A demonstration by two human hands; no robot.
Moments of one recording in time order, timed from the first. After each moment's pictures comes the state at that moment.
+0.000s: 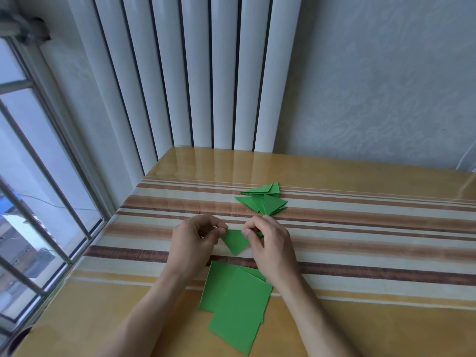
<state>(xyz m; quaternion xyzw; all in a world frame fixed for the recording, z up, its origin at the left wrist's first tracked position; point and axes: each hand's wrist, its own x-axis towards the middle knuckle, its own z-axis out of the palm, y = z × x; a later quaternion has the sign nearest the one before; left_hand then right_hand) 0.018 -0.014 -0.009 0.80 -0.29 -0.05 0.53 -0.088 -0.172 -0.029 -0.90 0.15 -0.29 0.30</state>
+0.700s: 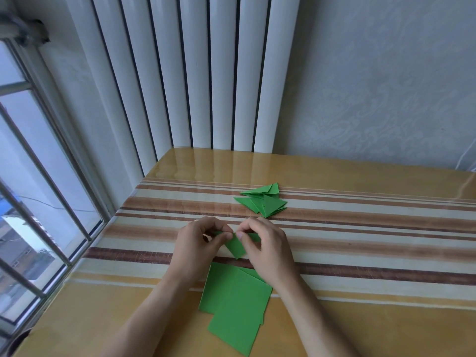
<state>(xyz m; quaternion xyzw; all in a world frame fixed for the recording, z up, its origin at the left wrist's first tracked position) 0.014 -0.016 -0.009 0.80 -0.34 -0.05 0.50 -0.088 -0.169 -0.027 -0.90 0.12 -0.28 0.31</state>
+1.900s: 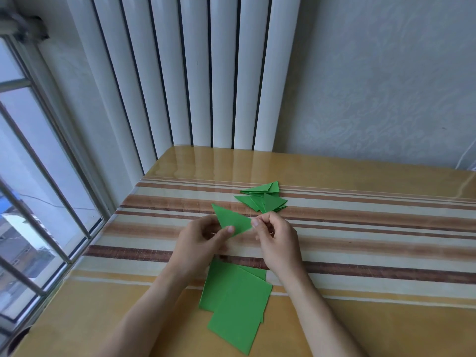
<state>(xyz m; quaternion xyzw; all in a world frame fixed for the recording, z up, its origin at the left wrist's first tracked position) 0.012 -0.015 -0.009 0.75 -0.29 -0.17 0.57 -0.090 -0.177 -0.024 -0.80 0.23 -0.30 0.46</state>
